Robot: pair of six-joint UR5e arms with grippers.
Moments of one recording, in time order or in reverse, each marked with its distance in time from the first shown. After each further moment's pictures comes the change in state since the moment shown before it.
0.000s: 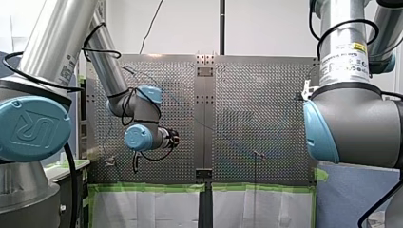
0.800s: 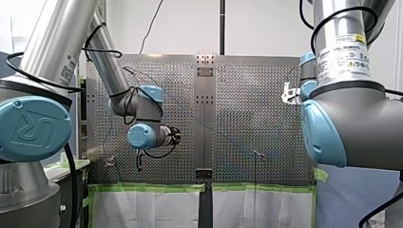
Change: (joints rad) left arm 0.007 0.000 0.030 0.011 -0.001 -0.014; right arm 0.180 -0.106 0.190 -0.039 0.195 -0.036
